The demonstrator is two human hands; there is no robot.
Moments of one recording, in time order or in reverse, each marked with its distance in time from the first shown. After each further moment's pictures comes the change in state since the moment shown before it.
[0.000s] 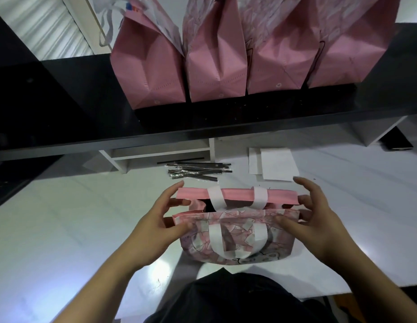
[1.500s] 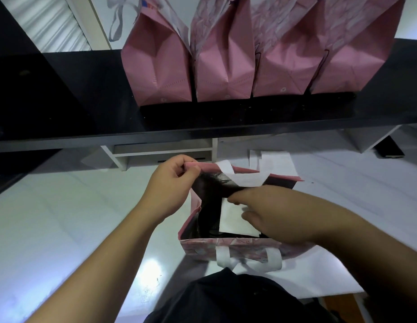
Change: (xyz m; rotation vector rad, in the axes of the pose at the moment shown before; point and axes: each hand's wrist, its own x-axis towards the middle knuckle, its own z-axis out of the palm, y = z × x) left_hand 0.046 0.054 -0.002 0.074 0.281 0.088; right_hand 0.016 -0.113 0.042 -0.943 -0.548 -0.311
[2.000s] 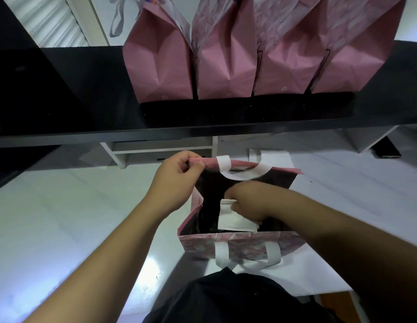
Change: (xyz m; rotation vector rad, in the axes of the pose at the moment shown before) left_hand 0.003 0.002 0.008 -0.030 0.026 -0.002; right_hand 0.074 0.018 0.031 -0.104 -0.172 0.078
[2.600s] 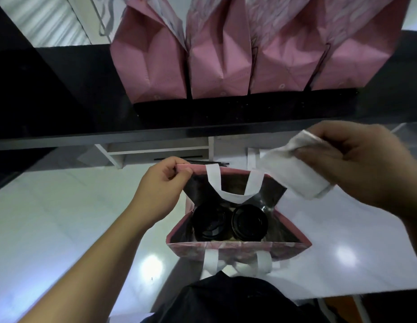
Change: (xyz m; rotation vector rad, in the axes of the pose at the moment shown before) left_hand -0.003 -0.004 -0.004 -0.016 -0.023 -0.020; right_hand -0.142 0.050 -0.077 0.439 0.747 -0.050
